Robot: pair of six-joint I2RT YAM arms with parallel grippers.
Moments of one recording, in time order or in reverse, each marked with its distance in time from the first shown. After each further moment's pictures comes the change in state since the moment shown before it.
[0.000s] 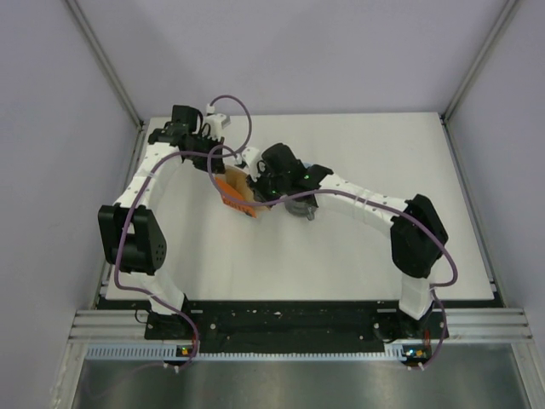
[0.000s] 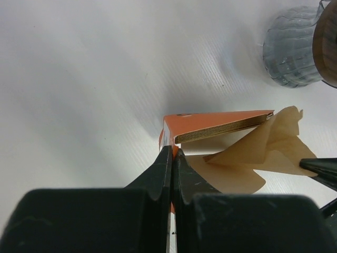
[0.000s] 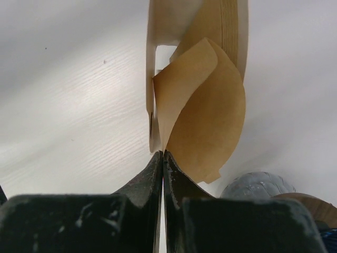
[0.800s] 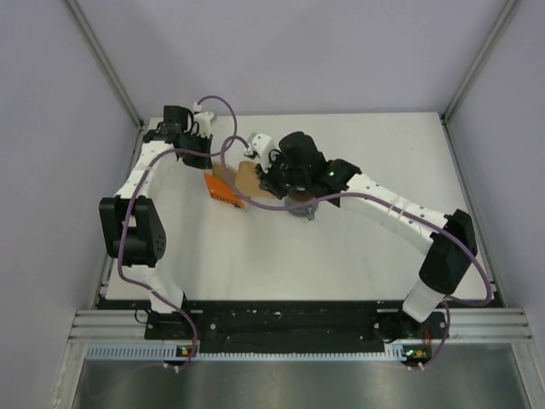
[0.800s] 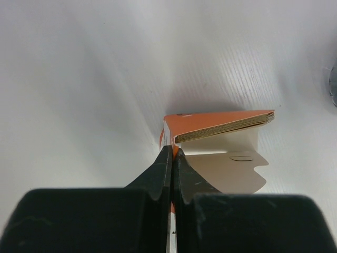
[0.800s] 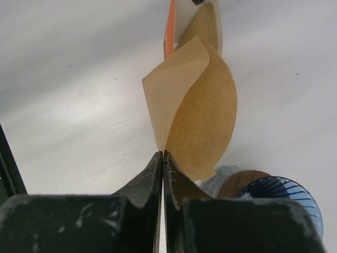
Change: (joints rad) left arm 0.072 0.067 0.000 0.087 -0.101 0.000; right arm 0.000 -0.200 -0.014 -0.047 -0.011 -0.054
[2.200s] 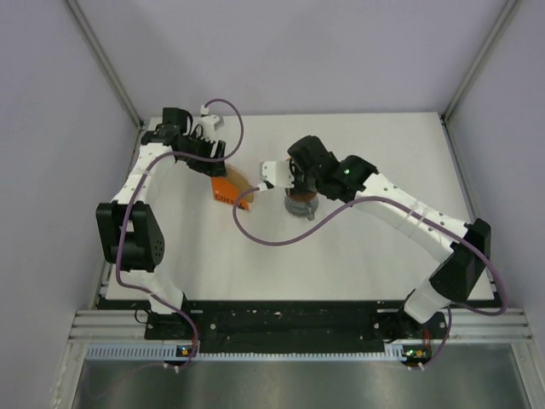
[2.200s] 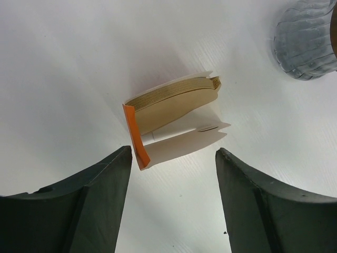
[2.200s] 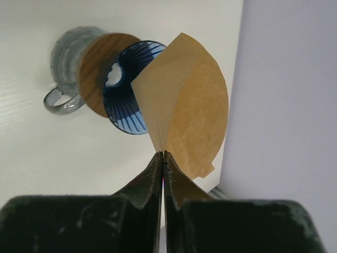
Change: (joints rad) left arm 0.002 -0.043 -0.023 -0.052 0.186 0.109; right arm 0.000 -0.112 0.039 -0.362 0.491 -0.723
